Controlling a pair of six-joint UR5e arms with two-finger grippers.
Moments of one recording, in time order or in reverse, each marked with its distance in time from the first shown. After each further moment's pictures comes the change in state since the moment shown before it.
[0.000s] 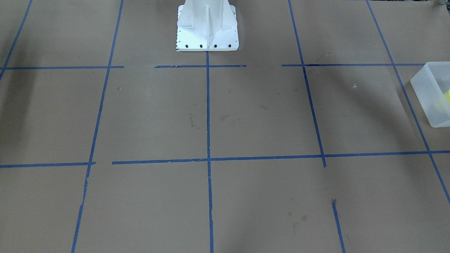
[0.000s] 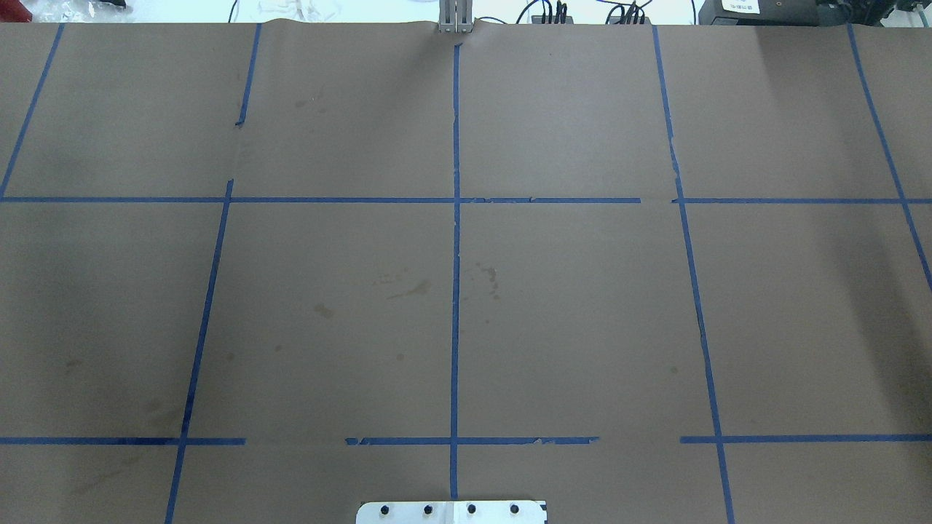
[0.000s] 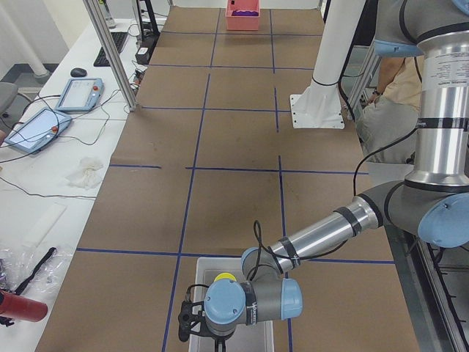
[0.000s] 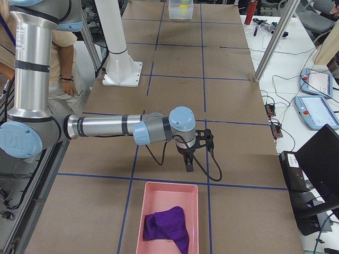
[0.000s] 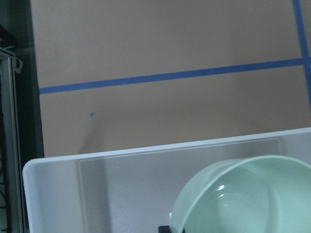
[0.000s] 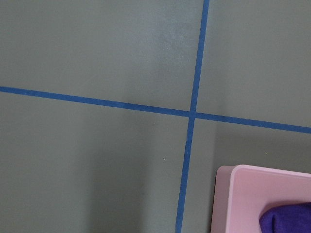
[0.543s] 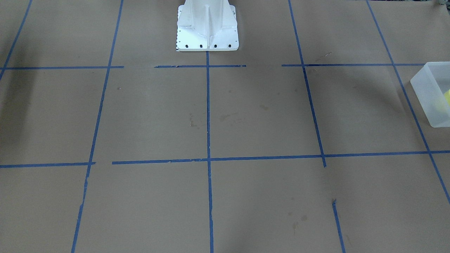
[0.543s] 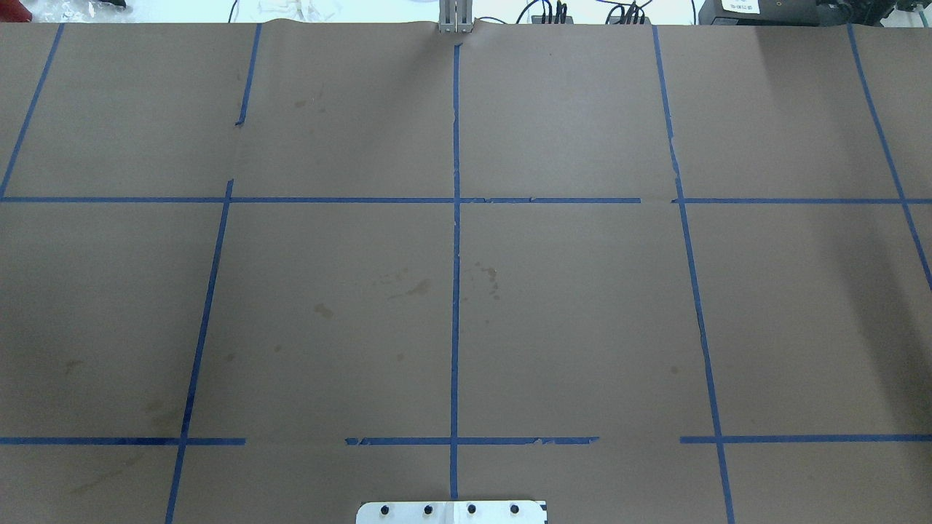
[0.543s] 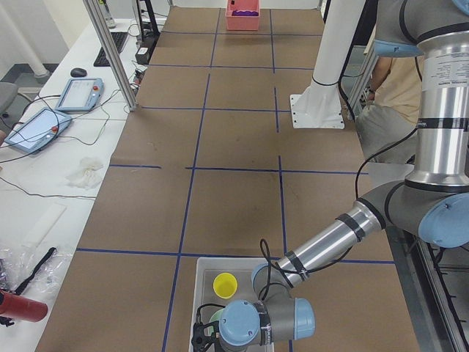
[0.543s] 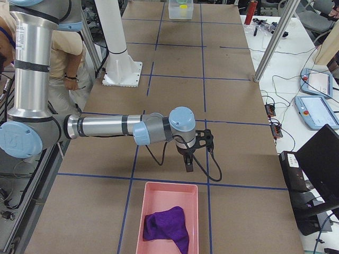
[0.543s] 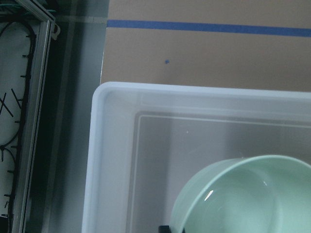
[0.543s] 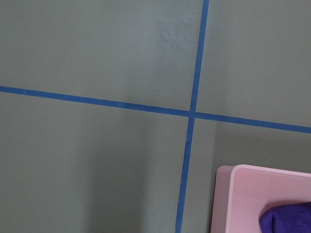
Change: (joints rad) left arm -0.001 0.001 0.125 -0.121 0.007 -0.088; right arm -0.001 0.000 0.000 0.000 0.001 0.001
